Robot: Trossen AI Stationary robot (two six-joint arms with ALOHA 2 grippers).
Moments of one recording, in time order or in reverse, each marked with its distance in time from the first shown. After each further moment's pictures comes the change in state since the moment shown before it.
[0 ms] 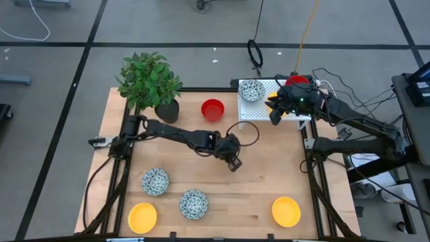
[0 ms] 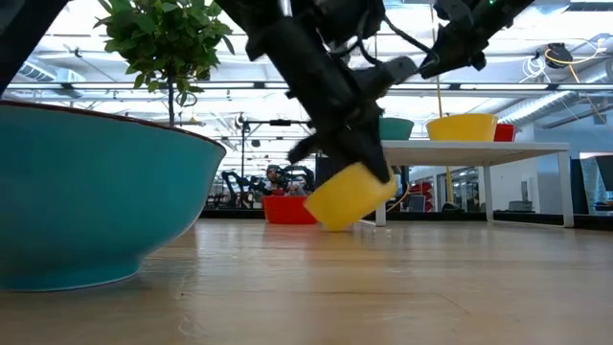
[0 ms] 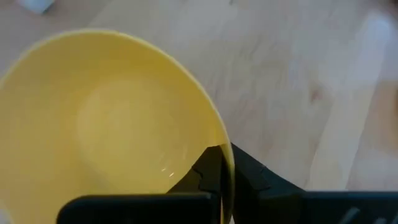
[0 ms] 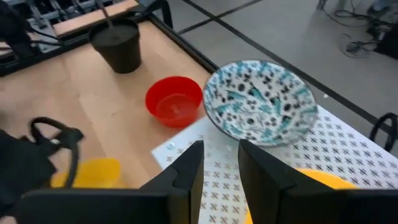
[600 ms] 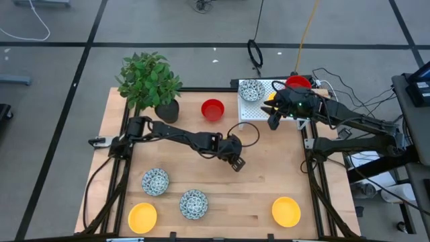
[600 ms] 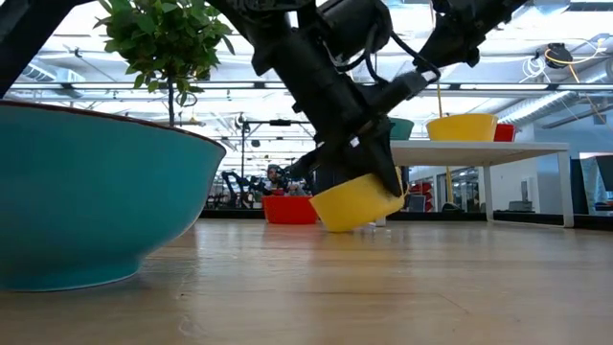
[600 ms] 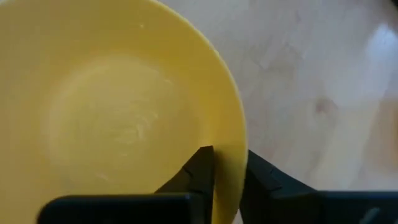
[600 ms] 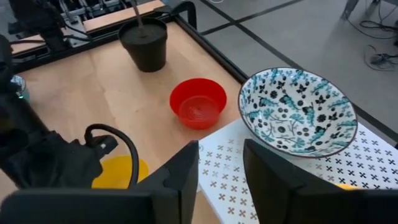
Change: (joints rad) left arm -0.004 0.044 0.013 0.034 0.024 -0.119; right arm 0.084 0.010 -0.001 0.022 0.001 -0.007
